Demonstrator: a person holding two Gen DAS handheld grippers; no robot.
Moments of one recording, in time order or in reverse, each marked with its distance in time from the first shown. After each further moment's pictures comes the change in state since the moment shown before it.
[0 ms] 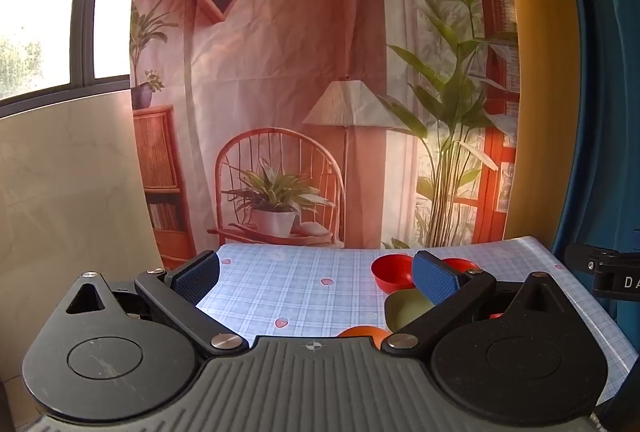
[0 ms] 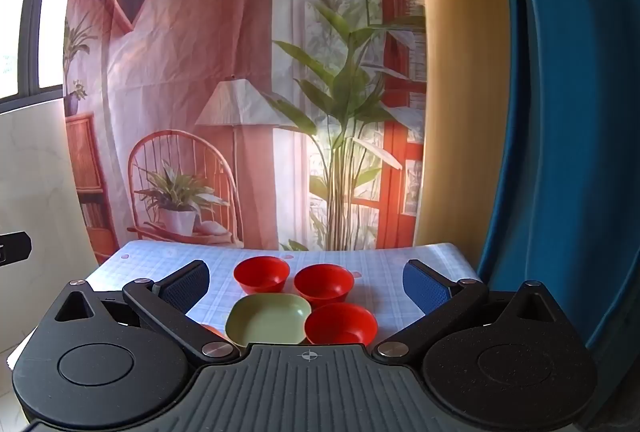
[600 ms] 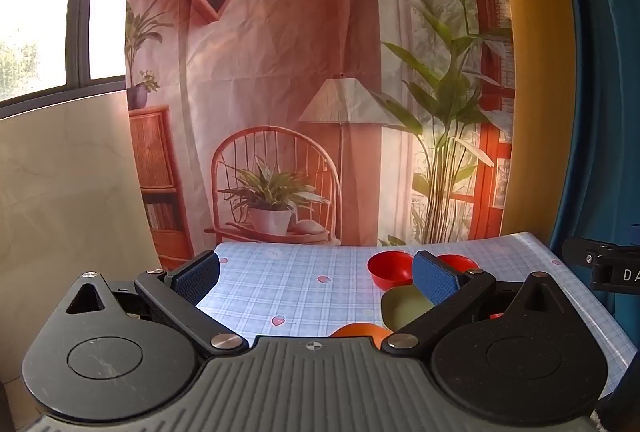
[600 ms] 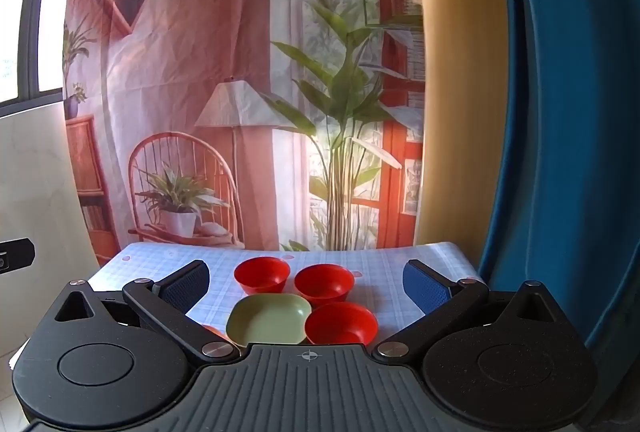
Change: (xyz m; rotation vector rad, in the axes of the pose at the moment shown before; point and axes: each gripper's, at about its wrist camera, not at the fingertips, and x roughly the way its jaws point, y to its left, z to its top) left arm -0.002 0.005 0.000 -0.001 -0.010 -0.012; right arm -0.001 -0.003 0.000 0.011 -0.007 0.006
